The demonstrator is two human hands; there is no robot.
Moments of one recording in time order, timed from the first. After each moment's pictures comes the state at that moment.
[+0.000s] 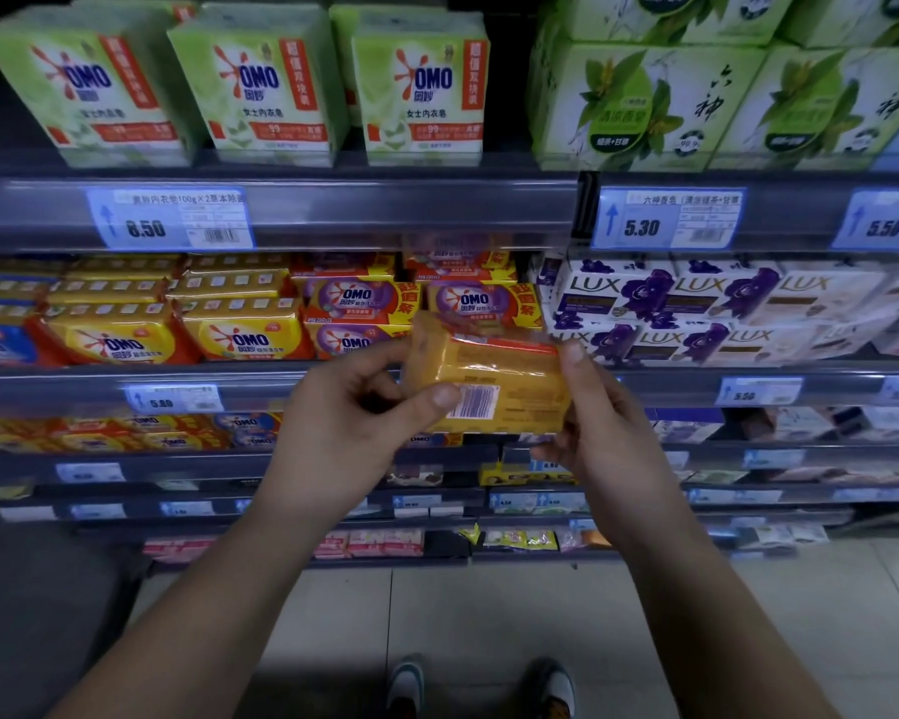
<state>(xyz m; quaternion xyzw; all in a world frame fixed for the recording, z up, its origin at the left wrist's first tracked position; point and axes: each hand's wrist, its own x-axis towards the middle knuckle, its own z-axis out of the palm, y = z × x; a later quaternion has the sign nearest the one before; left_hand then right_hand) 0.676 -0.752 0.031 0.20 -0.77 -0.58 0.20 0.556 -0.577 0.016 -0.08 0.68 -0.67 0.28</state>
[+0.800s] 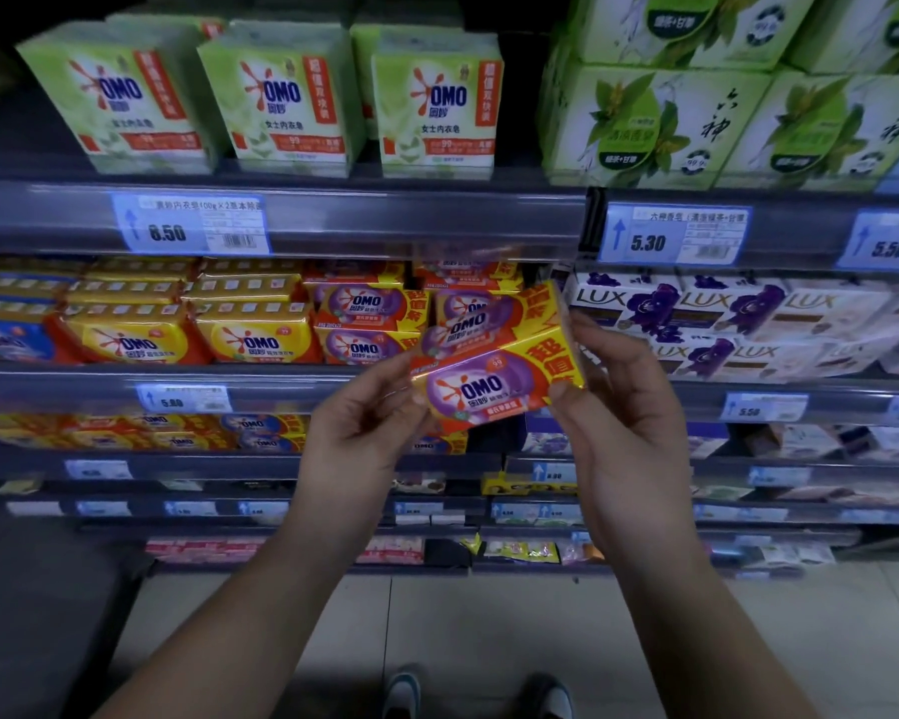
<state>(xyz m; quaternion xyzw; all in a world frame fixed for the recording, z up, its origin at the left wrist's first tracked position) 0.672 -0.739 -0.004 0.20 -0.56 -0.76 0.26 0.556 -0.581 0.013 -0.20 0.57 -0.79 0.13</state>
